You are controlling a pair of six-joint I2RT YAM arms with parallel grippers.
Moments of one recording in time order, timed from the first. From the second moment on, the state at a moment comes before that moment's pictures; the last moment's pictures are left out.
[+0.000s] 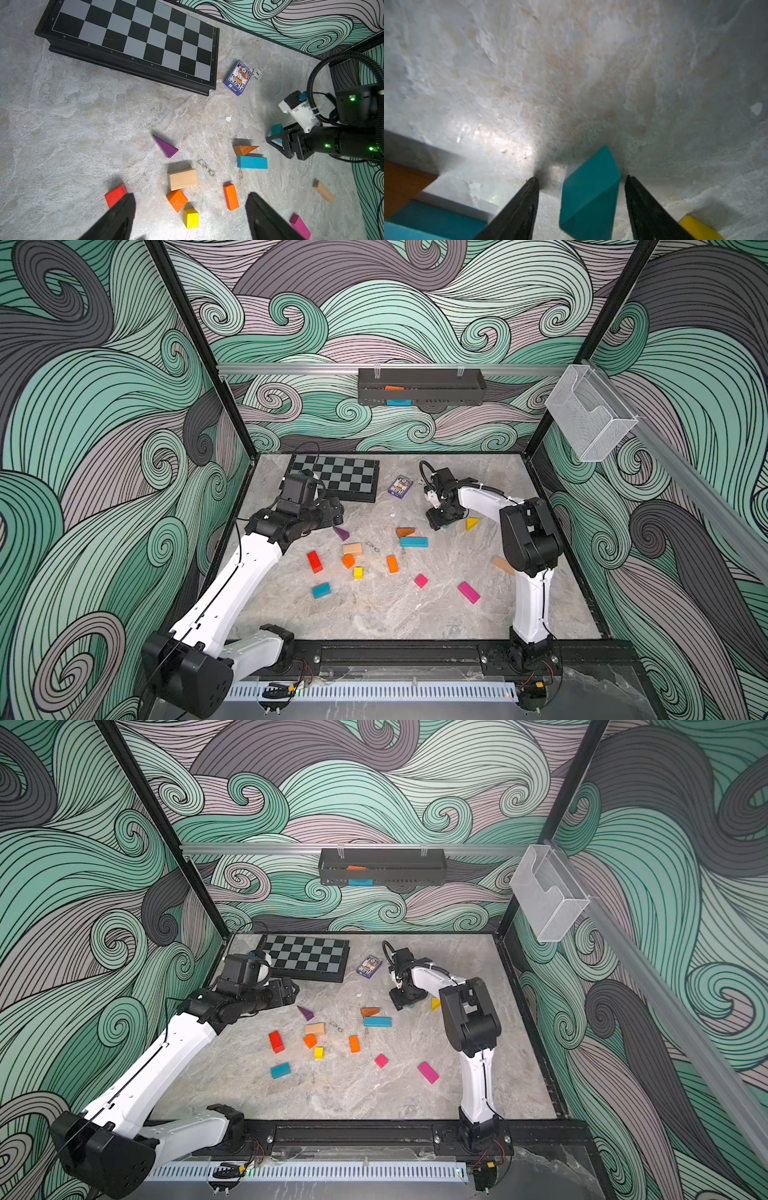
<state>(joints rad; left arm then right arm) -0.32 1.16 1.11 -0.76 0.01 -0.46 0.35 2.08 1.48 -0.77 0.04 -0.09</state>
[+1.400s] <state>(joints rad) -0.39 1.20 1.07 -0.72 0.11 -0.47 0.18 1.91 1.33 -0.80 0.13 0.39</state>
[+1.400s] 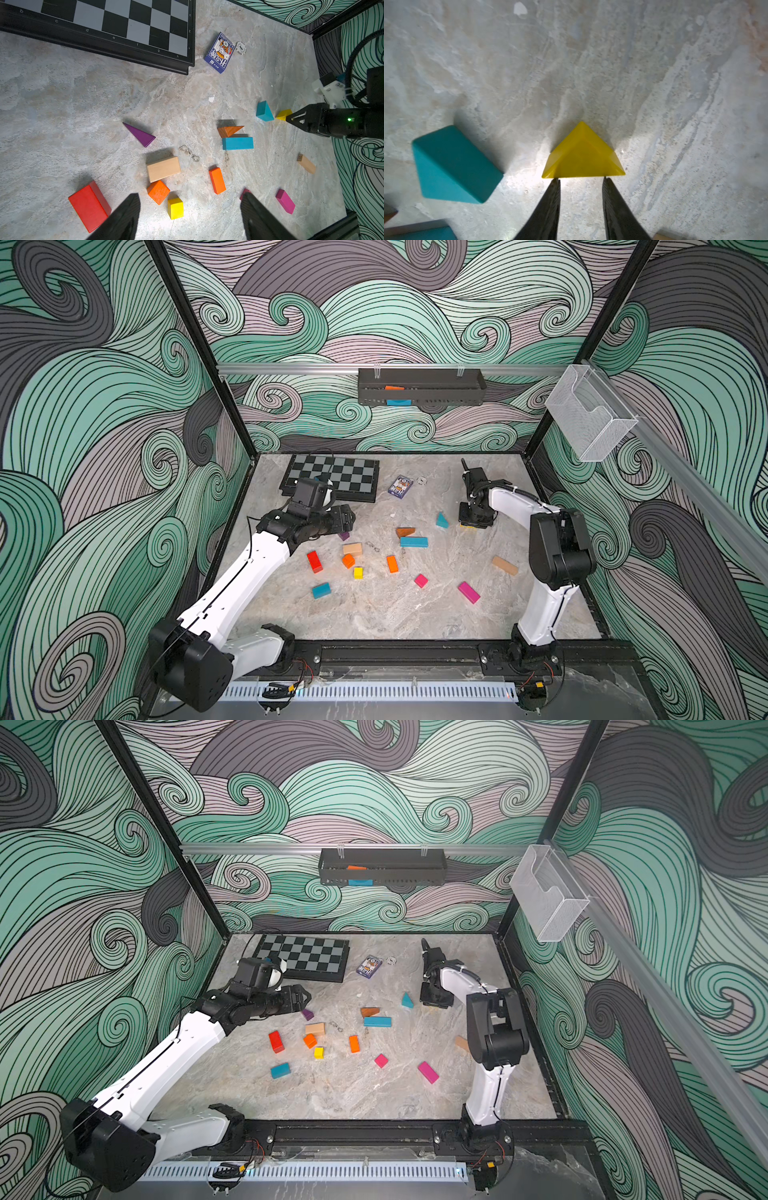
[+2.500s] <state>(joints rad) -0.40 1.23 1.07 -0.69 0.13 -0.43 0.05 1.97 1.43 -0.79 0.22 0.40</state>
